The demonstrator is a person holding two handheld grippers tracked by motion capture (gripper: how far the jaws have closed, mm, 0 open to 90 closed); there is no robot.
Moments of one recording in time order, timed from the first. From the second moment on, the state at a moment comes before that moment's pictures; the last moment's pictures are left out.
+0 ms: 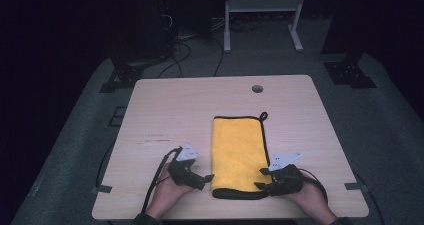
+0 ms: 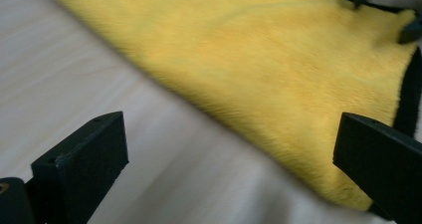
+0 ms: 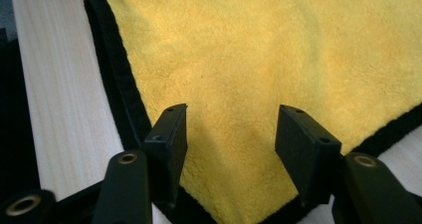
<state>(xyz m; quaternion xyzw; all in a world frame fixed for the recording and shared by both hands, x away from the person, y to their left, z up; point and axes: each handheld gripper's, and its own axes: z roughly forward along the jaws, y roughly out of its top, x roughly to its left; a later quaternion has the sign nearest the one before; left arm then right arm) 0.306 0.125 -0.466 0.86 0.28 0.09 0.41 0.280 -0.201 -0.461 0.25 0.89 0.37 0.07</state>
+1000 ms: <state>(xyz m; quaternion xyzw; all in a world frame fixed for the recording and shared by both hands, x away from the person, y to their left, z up) 0.286 0.122 -0.467 0.89 0.23 0.10 0.37 0.280 -0.206 -0.461 0.25 0.89 0.37 0.05</state>
